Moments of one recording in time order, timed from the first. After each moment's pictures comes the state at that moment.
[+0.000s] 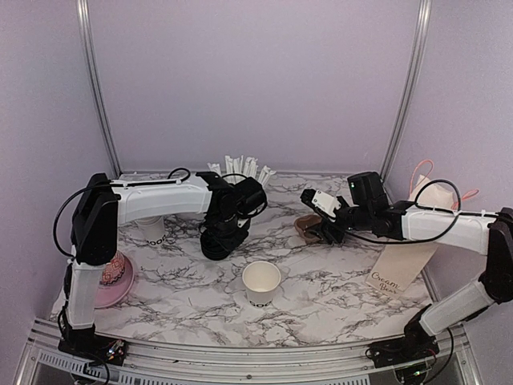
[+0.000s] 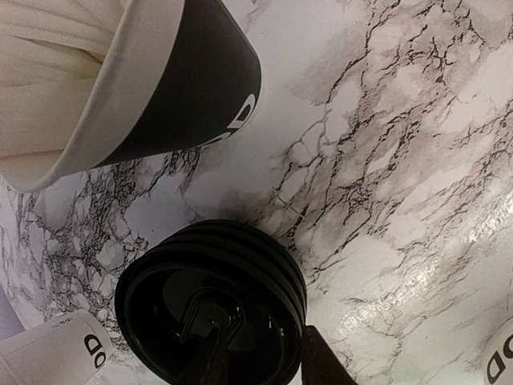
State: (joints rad) left arm -0.91 2.15 1.81 -1.01 -0.33 -0.14; right arm 0.53 1.38 0.85 -0.11 -0.23 -0.57
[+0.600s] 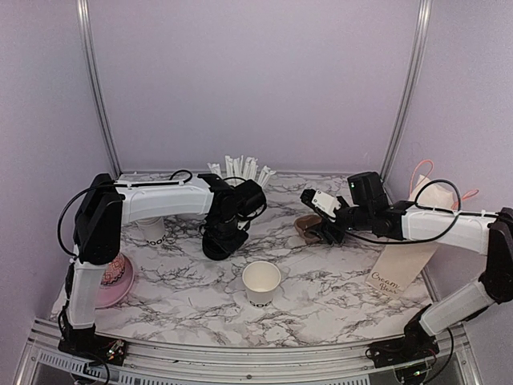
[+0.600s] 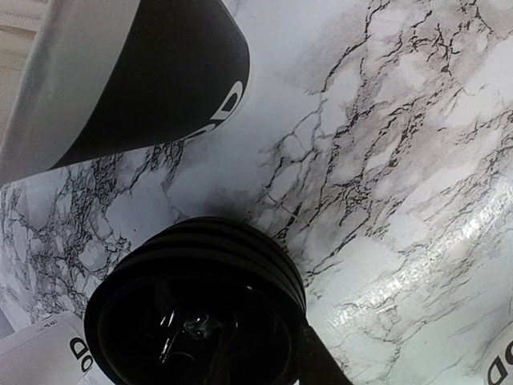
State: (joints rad) left arm -0.90 2.17 1.81 -1.01 -0.29 -0.15; right arm 0.53 1.38 0.85 -0.11 -0.23 -0.57
